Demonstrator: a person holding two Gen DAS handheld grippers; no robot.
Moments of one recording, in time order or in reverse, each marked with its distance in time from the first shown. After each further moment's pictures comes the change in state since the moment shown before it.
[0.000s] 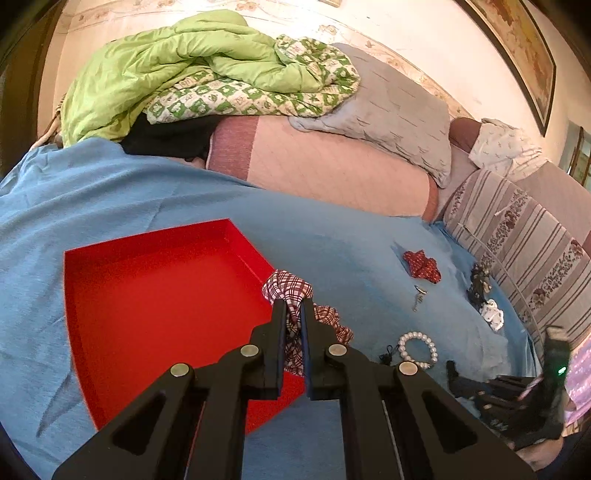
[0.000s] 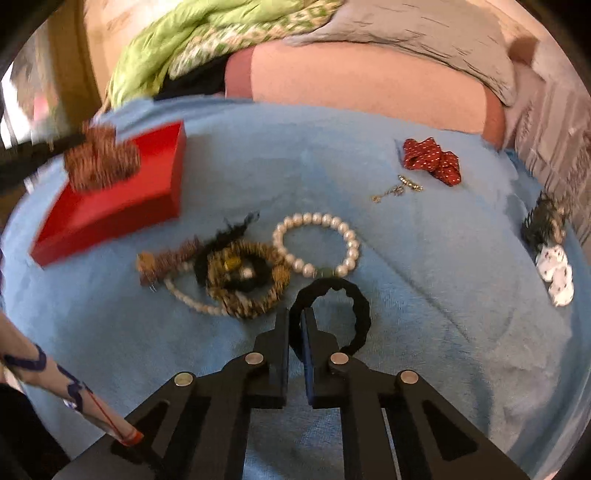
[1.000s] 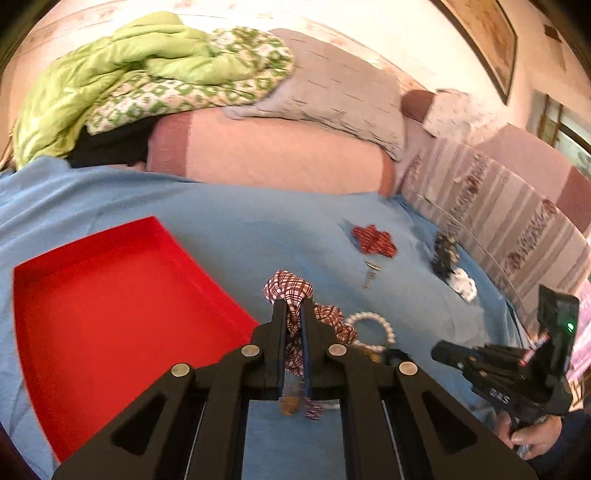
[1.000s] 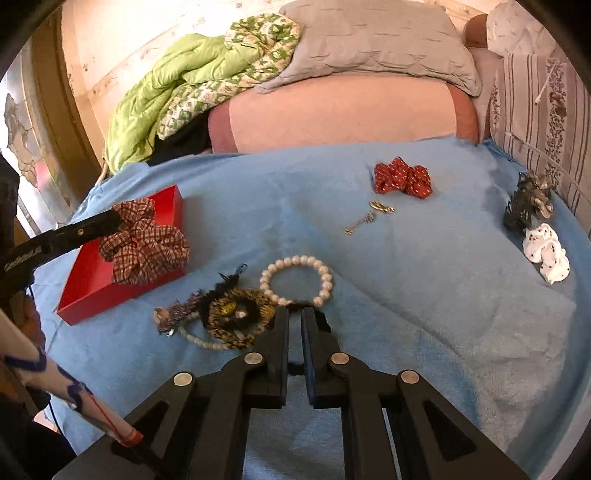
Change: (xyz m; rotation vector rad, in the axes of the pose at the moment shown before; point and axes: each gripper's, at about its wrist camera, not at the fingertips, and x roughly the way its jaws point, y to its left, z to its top) left arm 0.012 -0.062 -0.011 0.108 0.034 -0.109; right arm -0.033 -0.016 -0.005 0.111 -0.143 0.033
